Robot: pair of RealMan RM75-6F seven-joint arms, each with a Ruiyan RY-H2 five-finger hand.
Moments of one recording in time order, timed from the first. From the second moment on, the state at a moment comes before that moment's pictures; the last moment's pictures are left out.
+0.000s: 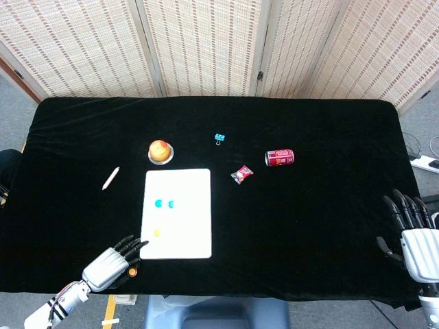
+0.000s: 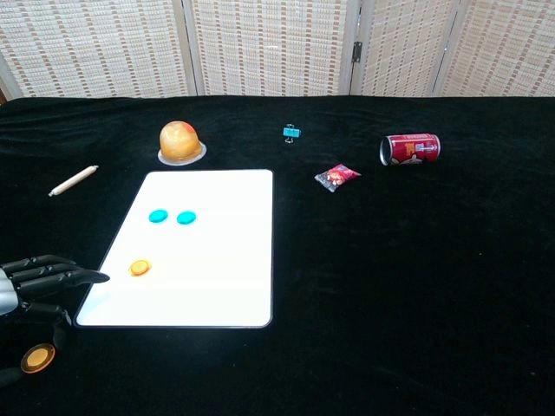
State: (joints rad) left arm -0.42 -1.39 0.26 -1.28 1.86 1.22 0.01; right arm 0.02 -1.07 0.05 -1.64 -1.59 1.59 -0.03
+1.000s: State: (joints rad) left arm -0.60 -1.35 0.08 -1.43 1.75 1.08 -0.05; right arm 0.01 -1.08 0.05 -1.62 -1.59 1.59 -0.01
